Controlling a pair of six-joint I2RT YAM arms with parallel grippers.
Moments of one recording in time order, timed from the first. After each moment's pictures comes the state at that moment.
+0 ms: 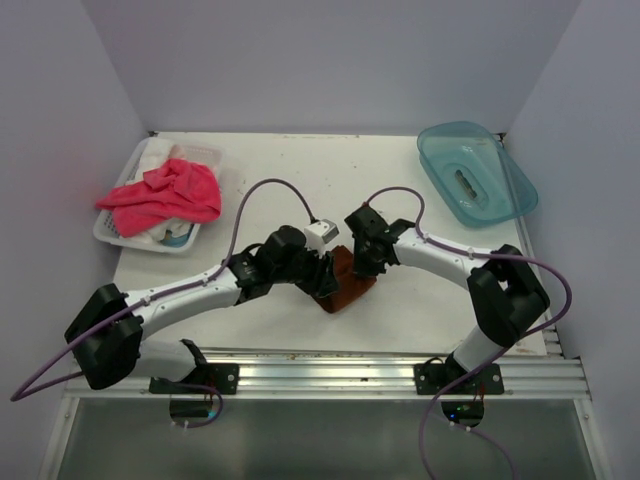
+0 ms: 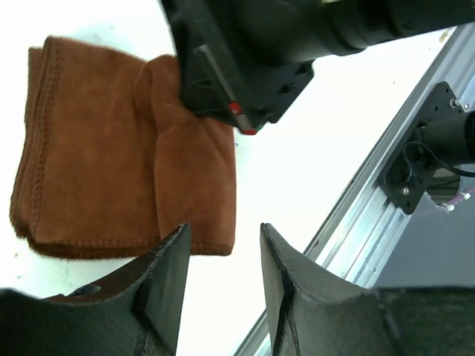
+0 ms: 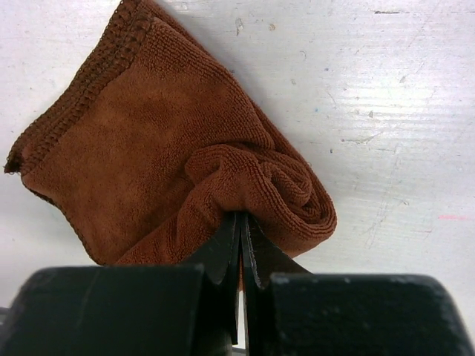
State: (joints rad) left arm -0.86 1.32 0.79 -0.10 0.22 -0.40; right arm 0.69 1.64 1.04 -0.59 0.12 0.74
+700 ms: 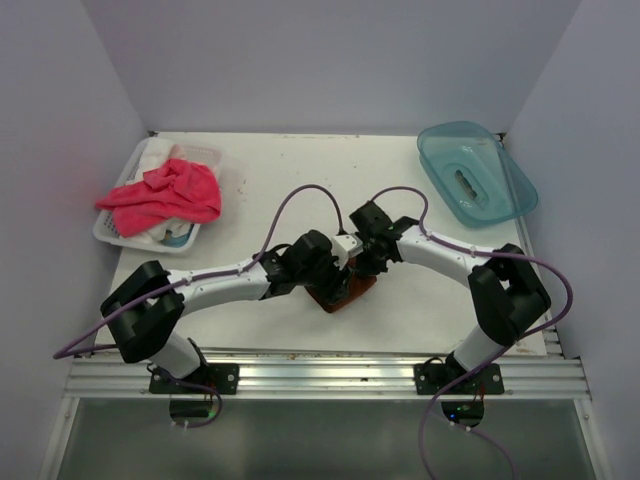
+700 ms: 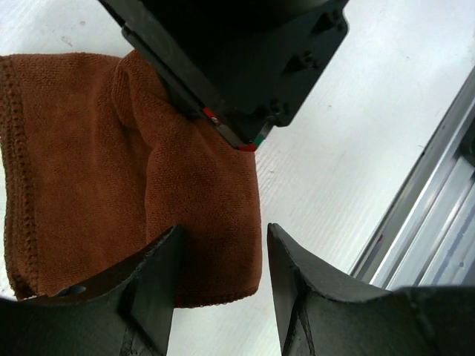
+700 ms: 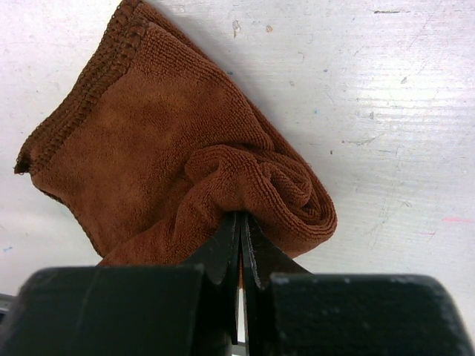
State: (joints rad) left arm -0.94 1.53 0.88 -0.10 0.18 -0.18; right arm 0.65 1.64 1.04 -0.59 0.06 0.74
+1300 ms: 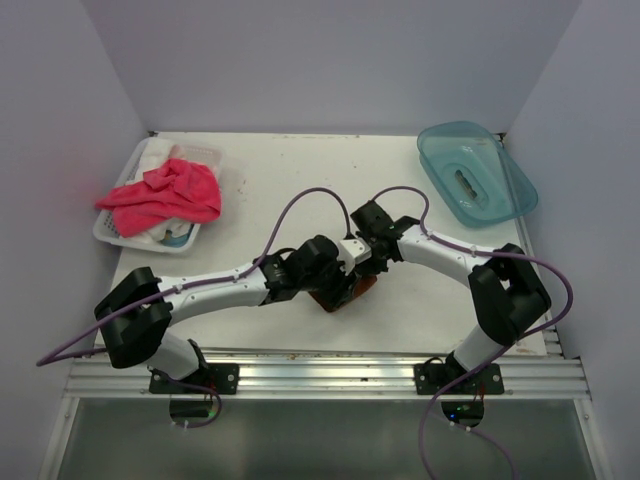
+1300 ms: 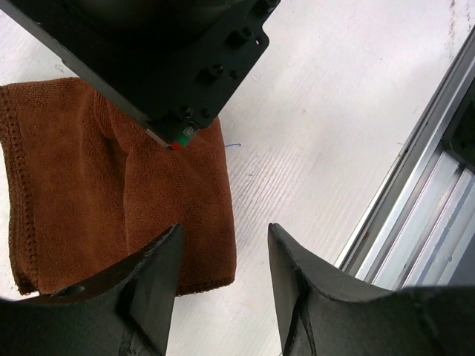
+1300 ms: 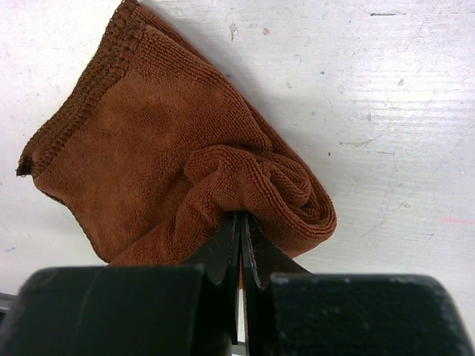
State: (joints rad) left arm -1.01 1.49 0.91 -0.15 0.10 -0.15; right arm 0.64 1.64 1.04 -0.59 0.05 0.74
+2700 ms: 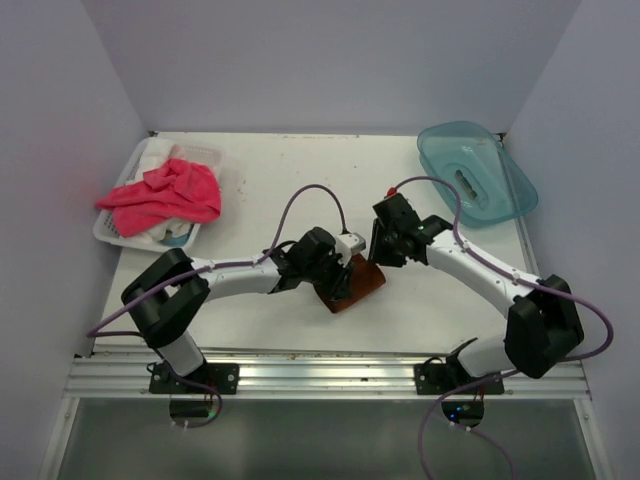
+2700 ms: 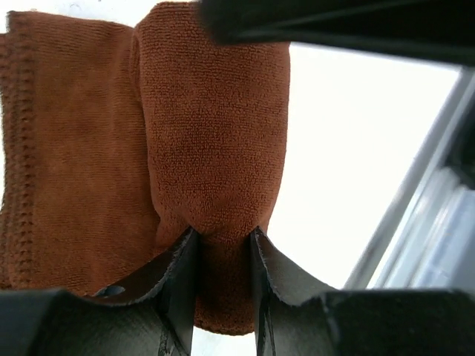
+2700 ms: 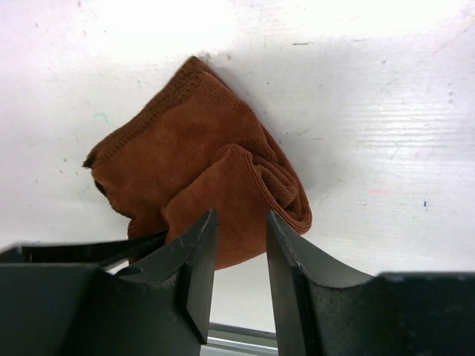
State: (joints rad) left arm -0.92 1.67 0.90 -0.02 0.24 -0.21; right arm 0.59 1.44 1.02 -0.66 0.10 0.71
